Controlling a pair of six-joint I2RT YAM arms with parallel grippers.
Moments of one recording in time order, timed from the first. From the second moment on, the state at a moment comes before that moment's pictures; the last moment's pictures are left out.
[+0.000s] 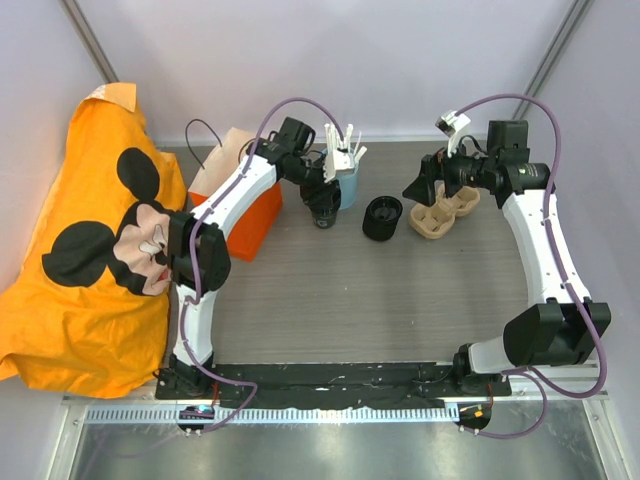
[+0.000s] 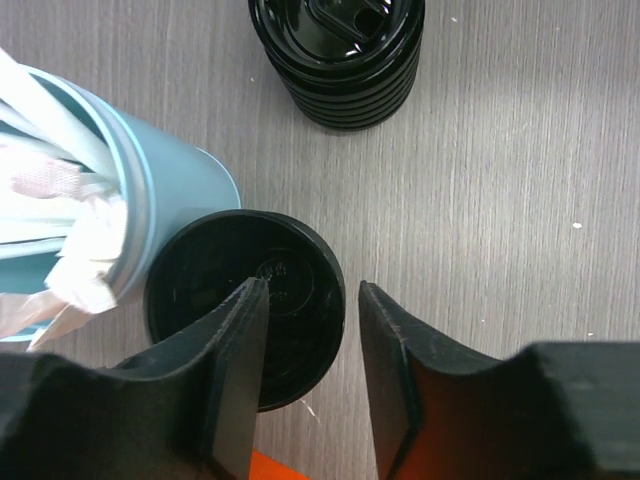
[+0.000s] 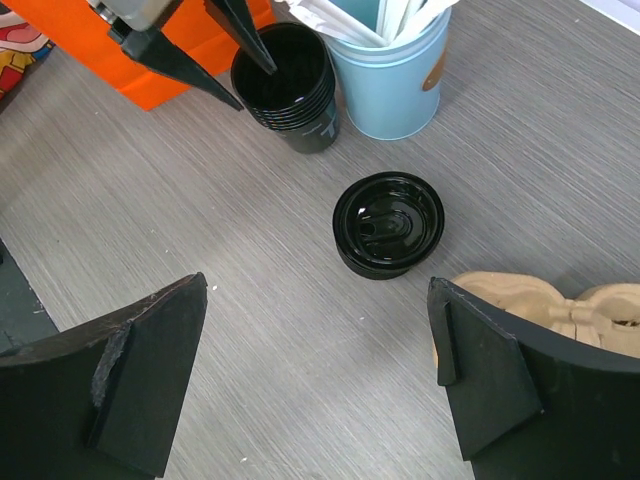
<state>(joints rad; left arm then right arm) -0.49 2.11 2.00 -0.87 0.65 0.84 0.00 1.42 1.49 -0.76 -0.78 -0.32</state>
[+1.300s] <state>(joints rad) -0.49 2.13 2.01 -0.92 0.62 0.82 -0.01 1.42 1.47 -0.76 -0.80 -0.32</state>
